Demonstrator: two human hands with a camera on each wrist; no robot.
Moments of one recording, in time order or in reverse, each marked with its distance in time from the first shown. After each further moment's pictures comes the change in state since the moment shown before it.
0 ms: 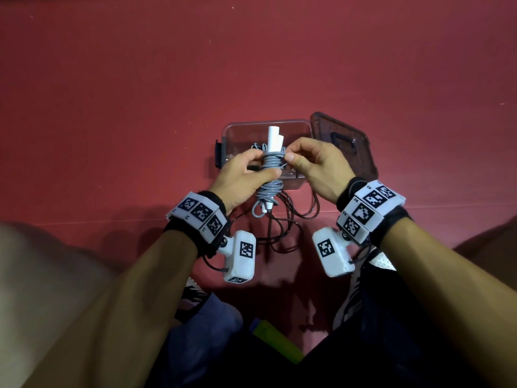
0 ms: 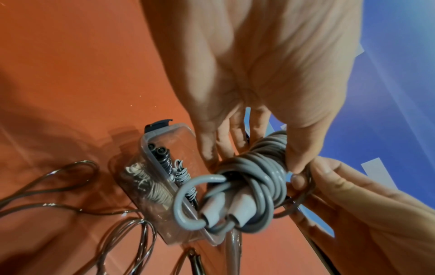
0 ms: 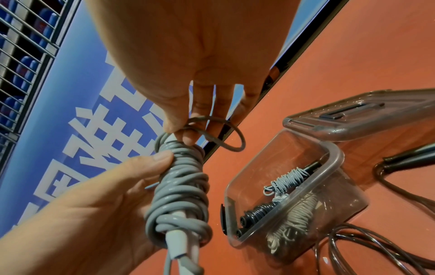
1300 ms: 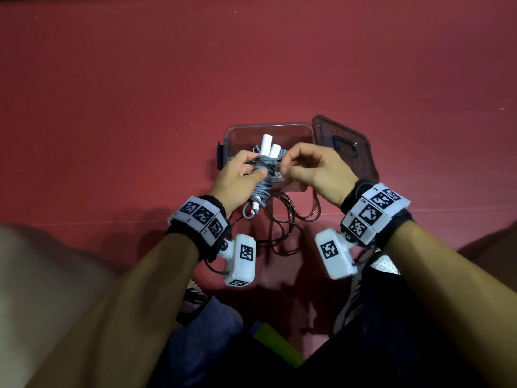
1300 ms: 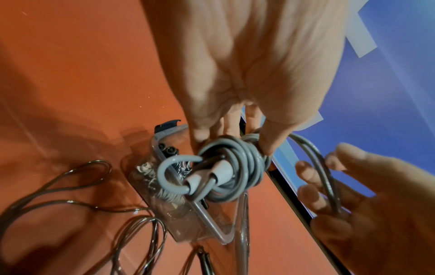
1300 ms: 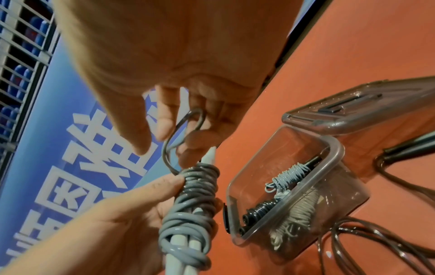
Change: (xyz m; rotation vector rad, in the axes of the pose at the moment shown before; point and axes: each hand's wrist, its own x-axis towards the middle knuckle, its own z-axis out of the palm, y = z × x) left_hand 0.004 -0.011 -0.004 0.030 0.129 -0.066; right_hand -0.012 -0.028 -0.003 0.339 -0.144 0.107
